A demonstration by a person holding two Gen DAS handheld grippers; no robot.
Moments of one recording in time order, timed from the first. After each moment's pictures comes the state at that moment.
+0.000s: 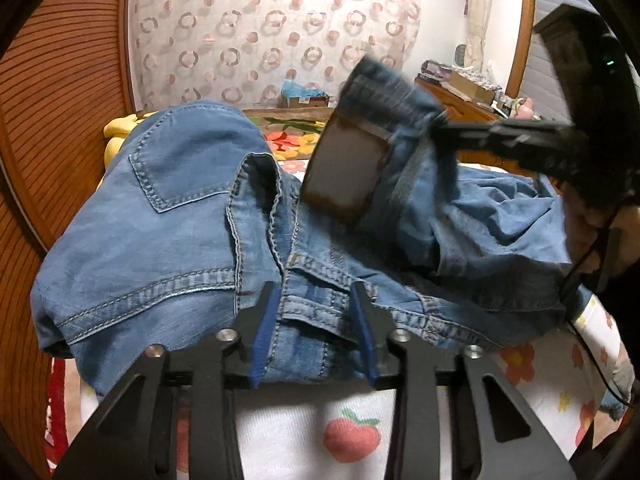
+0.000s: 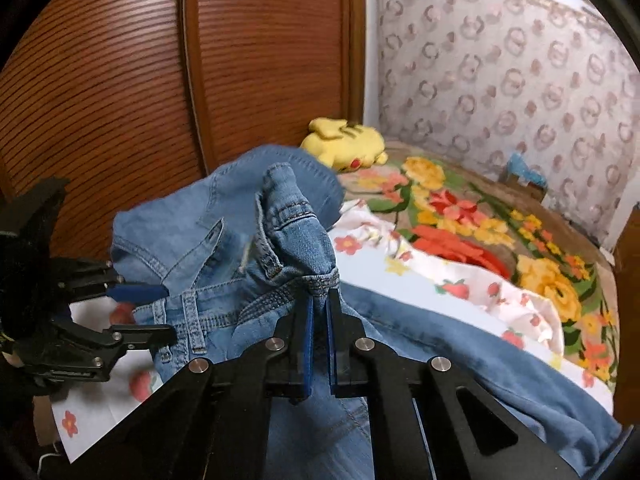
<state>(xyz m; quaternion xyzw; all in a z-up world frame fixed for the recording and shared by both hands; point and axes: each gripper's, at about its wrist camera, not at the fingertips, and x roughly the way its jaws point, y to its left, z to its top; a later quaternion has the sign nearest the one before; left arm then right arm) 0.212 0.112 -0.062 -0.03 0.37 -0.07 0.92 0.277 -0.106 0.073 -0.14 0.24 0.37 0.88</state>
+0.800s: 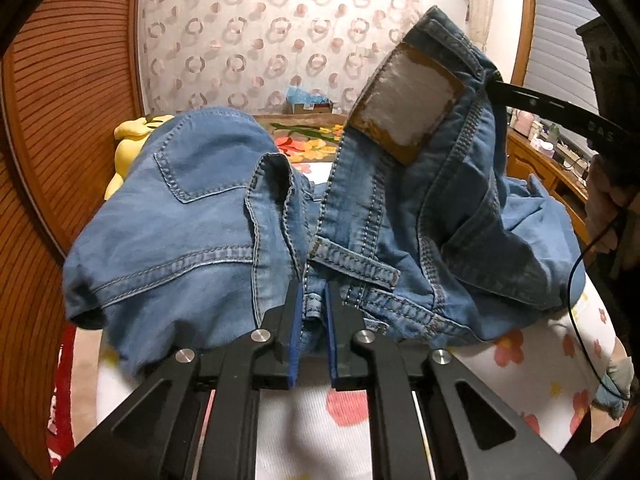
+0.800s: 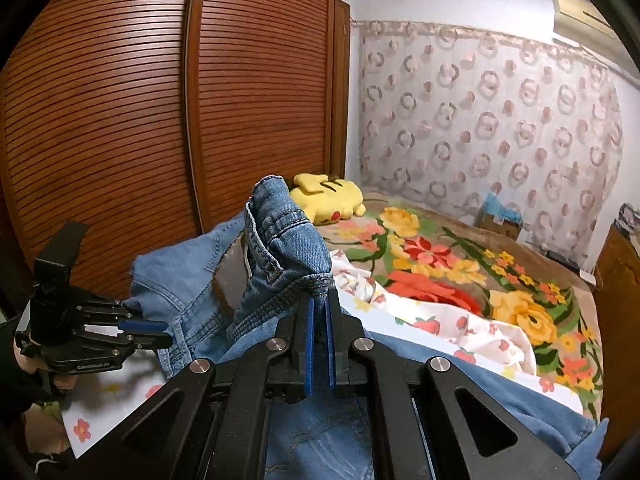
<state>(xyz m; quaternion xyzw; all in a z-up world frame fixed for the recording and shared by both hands) 0.174 0.119 -0.054 -0.03 0.36 -0.07 0.93 0.209 -0.134 0.078 -0.11 0.16 0.36 0.91</state>
